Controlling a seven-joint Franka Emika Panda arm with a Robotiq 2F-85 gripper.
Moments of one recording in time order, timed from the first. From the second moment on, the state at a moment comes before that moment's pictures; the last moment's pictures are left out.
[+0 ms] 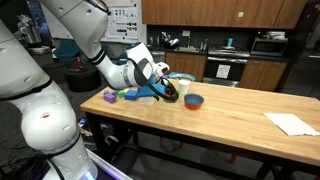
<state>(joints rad) -0.39 -0.29 -0.08 -2.81 -0.63 3.04 -0.04</state>
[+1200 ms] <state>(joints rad) -0.09 -0.35 -0.23 -2.71 -0.09 2.65 -0.36</state>
